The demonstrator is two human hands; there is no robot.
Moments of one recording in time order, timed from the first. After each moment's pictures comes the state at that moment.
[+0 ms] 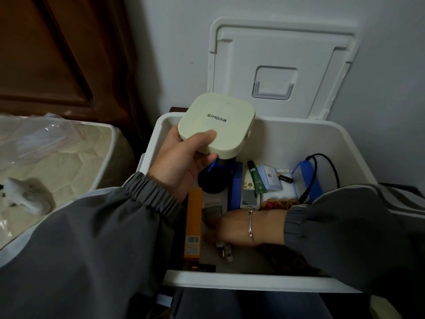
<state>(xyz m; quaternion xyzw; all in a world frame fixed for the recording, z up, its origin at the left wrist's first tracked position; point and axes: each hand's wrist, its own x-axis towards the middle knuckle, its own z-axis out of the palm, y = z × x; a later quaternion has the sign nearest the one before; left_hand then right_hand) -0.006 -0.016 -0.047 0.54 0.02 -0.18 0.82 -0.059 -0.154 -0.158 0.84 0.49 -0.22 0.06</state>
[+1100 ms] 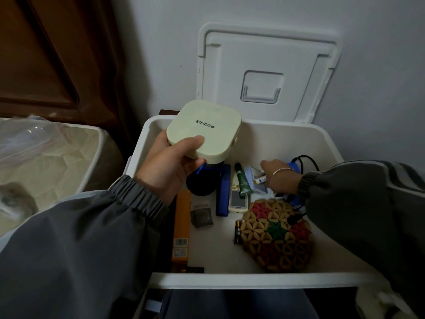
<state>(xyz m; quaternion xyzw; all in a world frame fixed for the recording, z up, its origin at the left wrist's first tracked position) -0.007 -0.019 -0.050 0.54 0.02 -0.17 0.82 -0.005 -0.268 -0.130 0.97 -0.08 -0.21 0.04</state>
